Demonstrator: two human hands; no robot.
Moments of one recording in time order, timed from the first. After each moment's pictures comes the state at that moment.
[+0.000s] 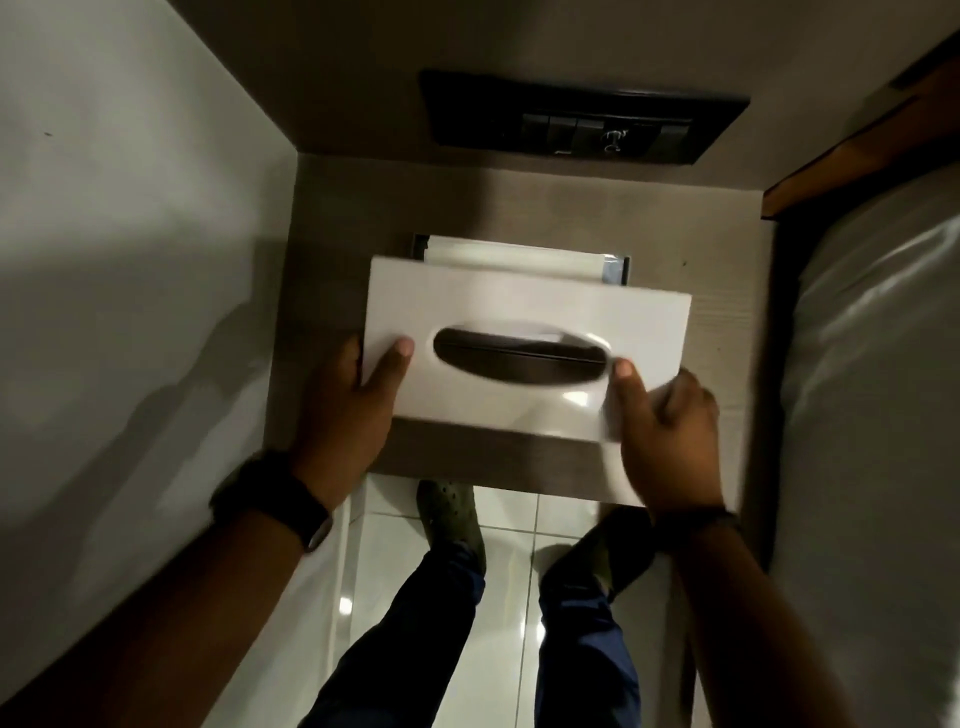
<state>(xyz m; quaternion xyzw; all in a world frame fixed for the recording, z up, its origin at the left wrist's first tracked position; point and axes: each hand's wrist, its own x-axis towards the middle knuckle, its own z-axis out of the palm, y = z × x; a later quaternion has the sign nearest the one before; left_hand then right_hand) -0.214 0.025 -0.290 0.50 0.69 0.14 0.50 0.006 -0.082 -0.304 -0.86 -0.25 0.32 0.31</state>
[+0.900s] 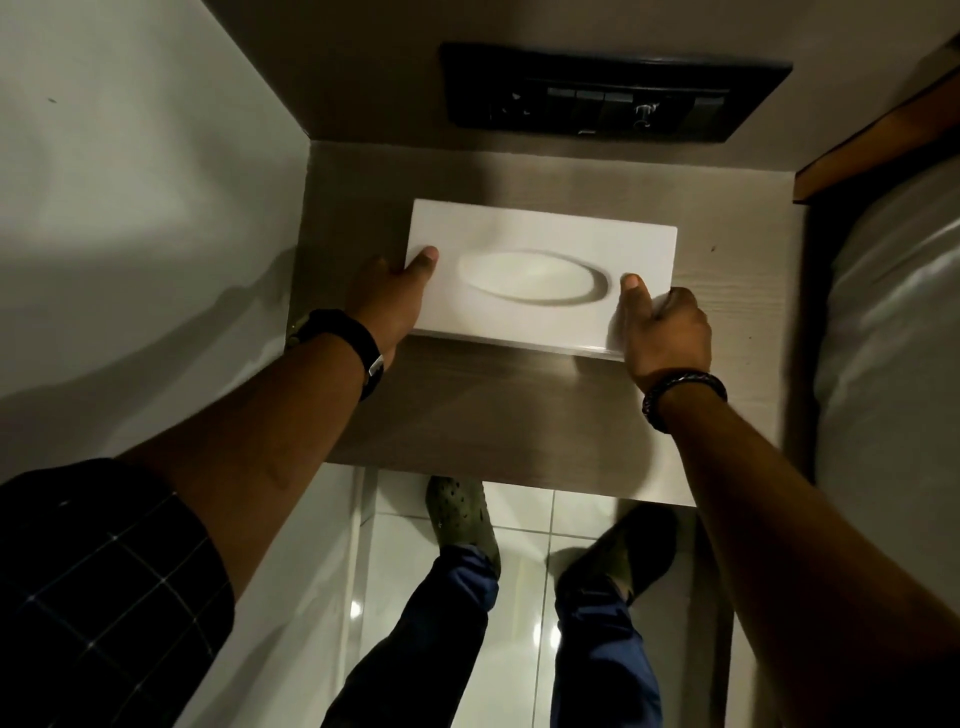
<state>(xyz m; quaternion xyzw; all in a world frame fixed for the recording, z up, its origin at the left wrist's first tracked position) -0.189 0.112 -0.358 0.42 0.73 0.11 0.53 0.028 -0.010 -0.371 -0.89 -0.22 0.31 0.25</state>
